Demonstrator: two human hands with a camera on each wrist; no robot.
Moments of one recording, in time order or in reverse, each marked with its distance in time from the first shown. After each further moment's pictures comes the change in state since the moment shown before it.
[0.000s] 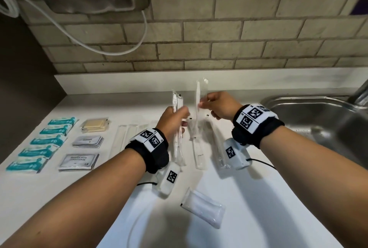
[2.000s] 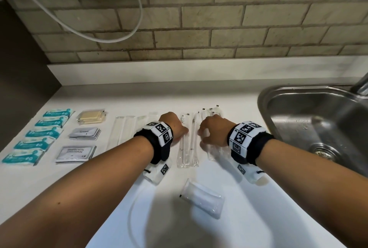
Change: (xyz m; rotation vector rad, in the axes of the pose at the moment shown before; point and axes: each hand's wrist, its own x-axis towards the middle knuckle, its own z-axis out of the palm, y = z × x) left_hand 0.023 -0.031 -0.001 0.948 0.011 -0.076; right_hand -0.031 0.046 0.037 -0.891 -0.335 0.032
